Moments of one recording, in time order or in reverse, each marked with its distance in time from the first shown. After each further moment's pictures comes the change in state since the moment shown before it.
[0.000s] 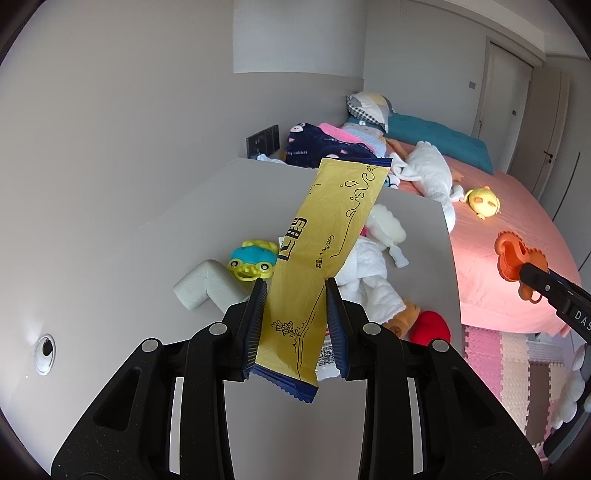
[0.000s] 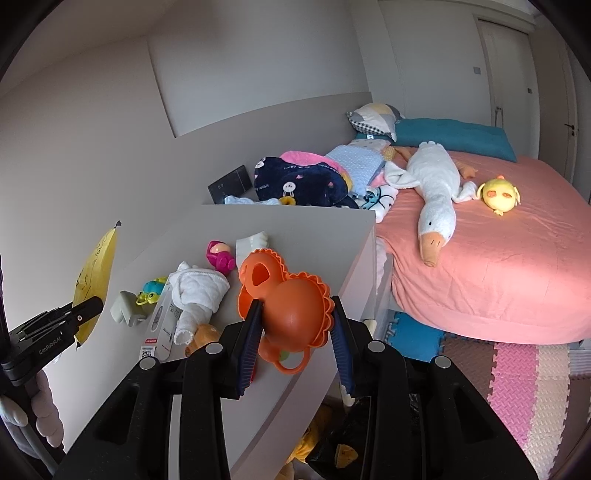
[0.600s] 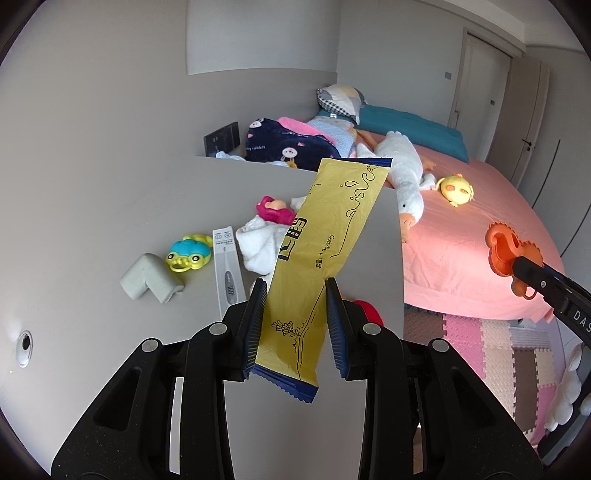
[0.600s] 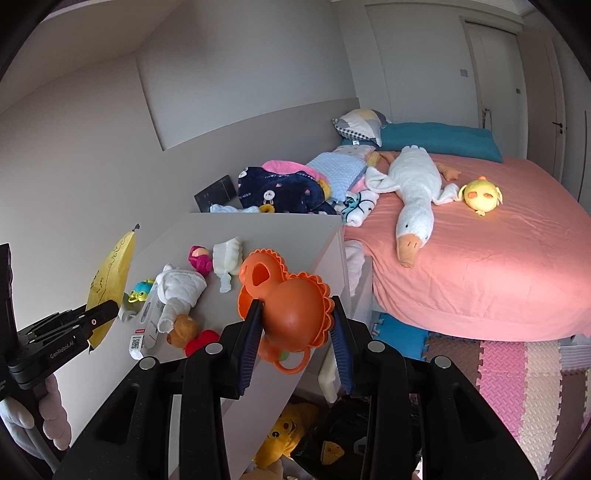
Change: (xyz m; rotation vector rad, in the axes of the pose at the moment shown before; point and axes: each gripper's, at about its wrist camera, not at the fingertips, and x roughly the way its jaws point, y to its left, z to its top) left arm -0.007 -0.062 -0.004 0.044 0.022 -0.084; right arm -0.041 -0.045 -0.005 0.020 -0.027 -0.028
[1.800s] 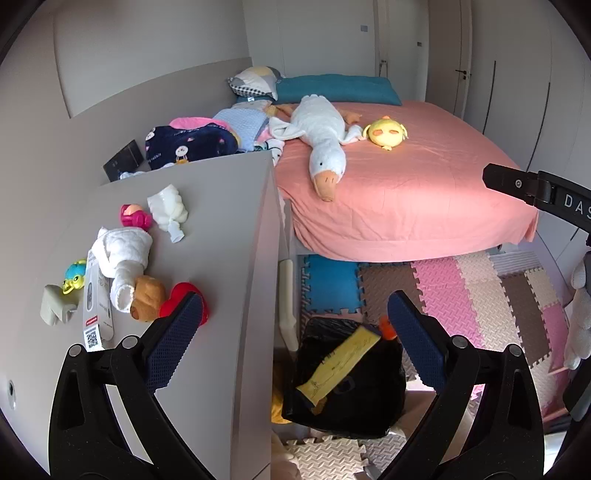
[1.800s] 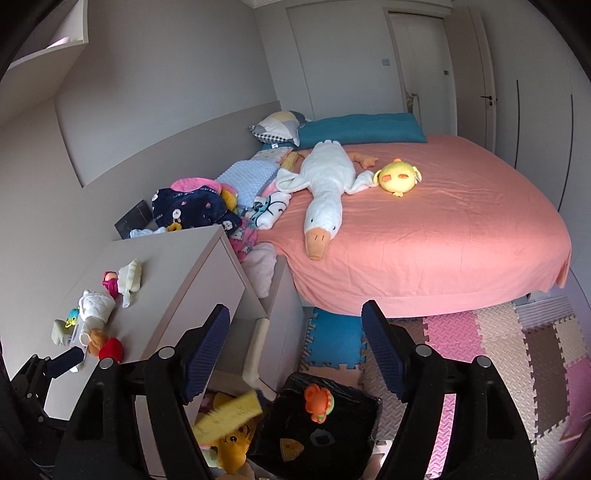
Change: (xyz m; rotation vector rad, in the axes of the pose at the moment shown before) left arm 0.019 -0.151 -0.038 0.278 0.069 -0.113; right arm -0.039 -0.118 -0.013 0.172 -0.025 -0.229
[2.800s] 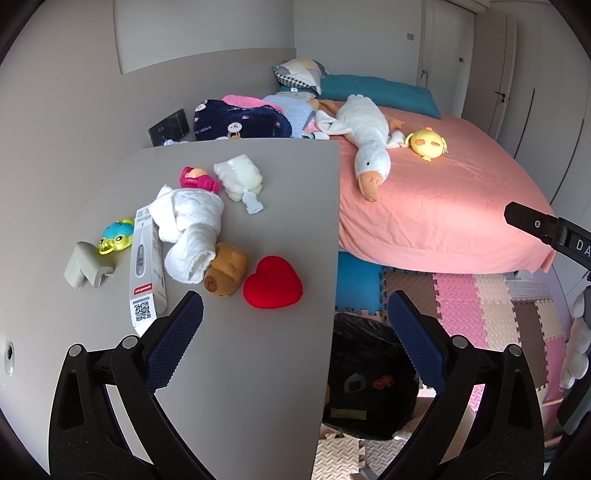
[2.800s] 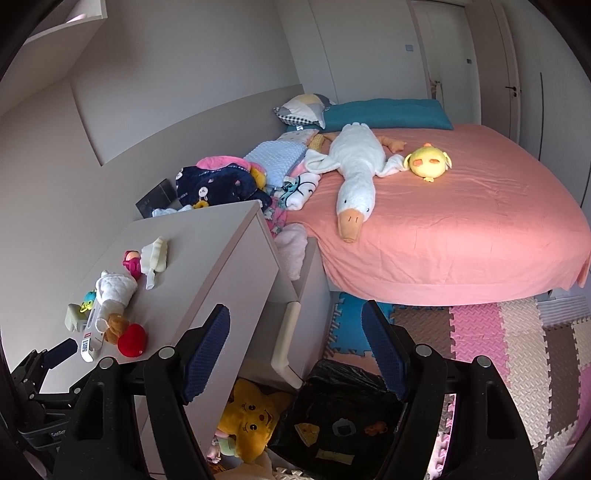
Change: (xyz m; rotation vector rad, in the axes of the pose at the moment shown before) left arm -0.007 0.073 -0.020 -0.142 0.017 0.065; right arm 0.031 0.052 -0.013 -0.047 0.080 0.092
